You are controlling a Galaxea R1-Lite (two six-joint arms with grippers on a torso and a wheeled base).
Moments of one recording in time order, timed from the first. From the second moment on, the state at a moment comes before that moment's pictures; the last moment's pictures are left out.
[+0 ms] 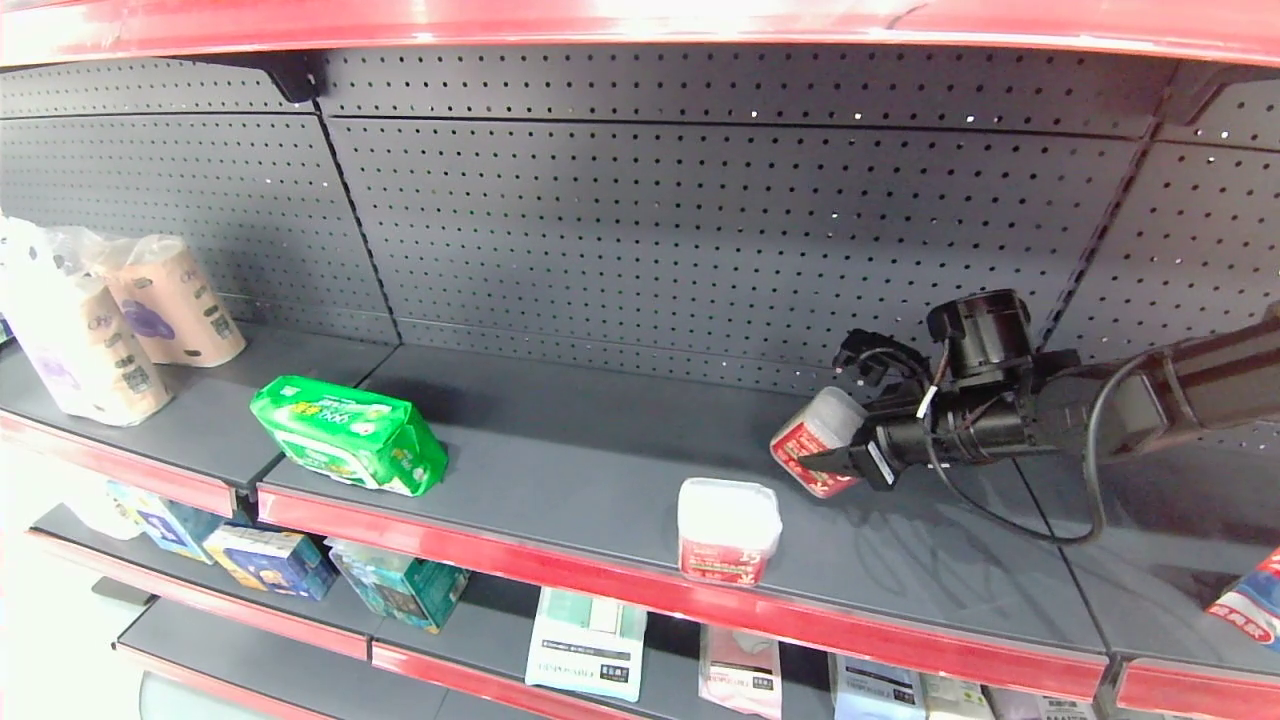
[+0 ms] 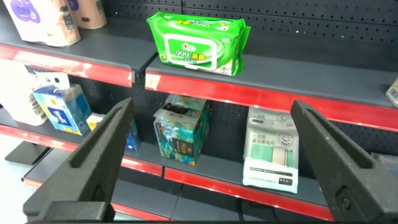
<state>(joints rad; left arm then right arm) 0.00 0.00 0.00 0.00 0.03 -0.01 0.23 1.98 -1.10 -0.13 0.40 -0.53</state>
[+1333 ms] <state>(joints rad) 0.00 0.00 0.00 0.00 0.03 -0.01 0.33 2.10 -1.23 -0.07 0.33 -0.54</state>
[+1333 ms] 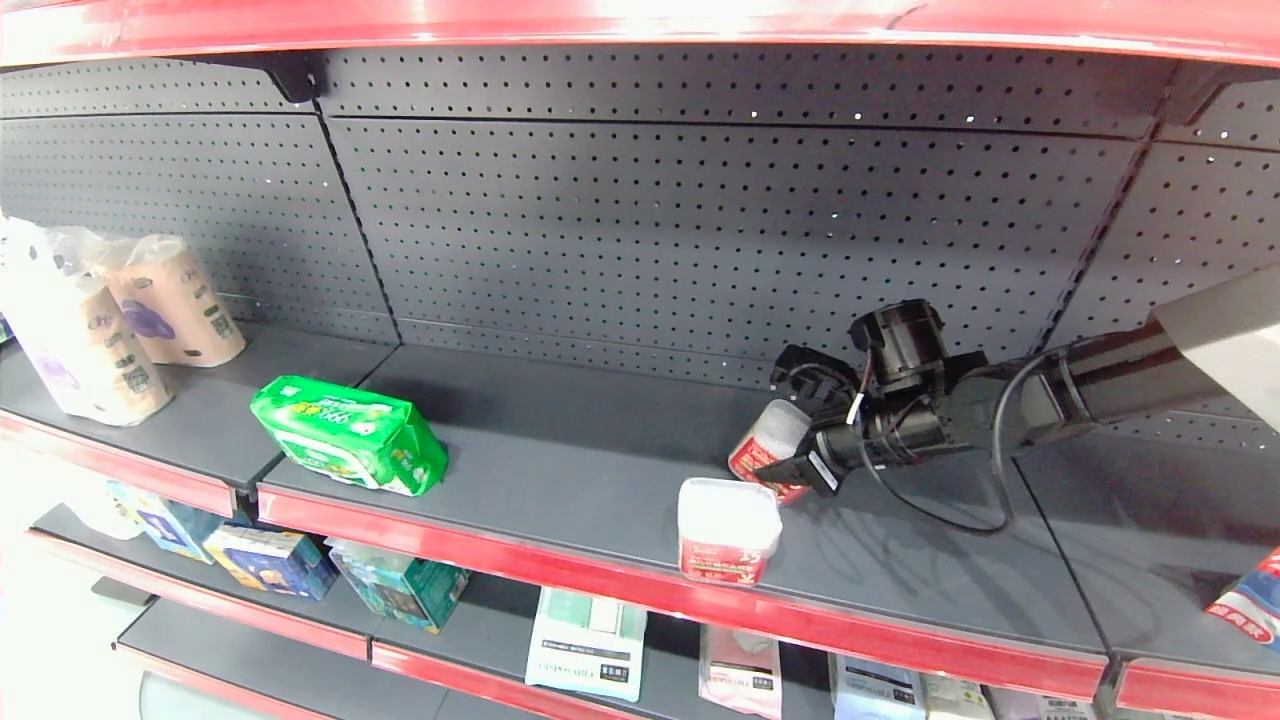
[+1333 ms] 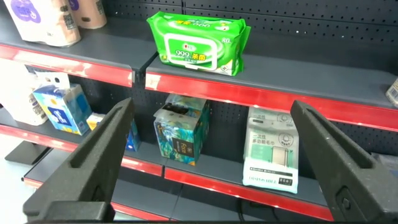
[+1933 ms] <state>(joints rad) 0.00 0.00 0.00 0.00 0.03 -0.01 0.32 2.11 -1.23 -0.06 0.30 -0.55</state>
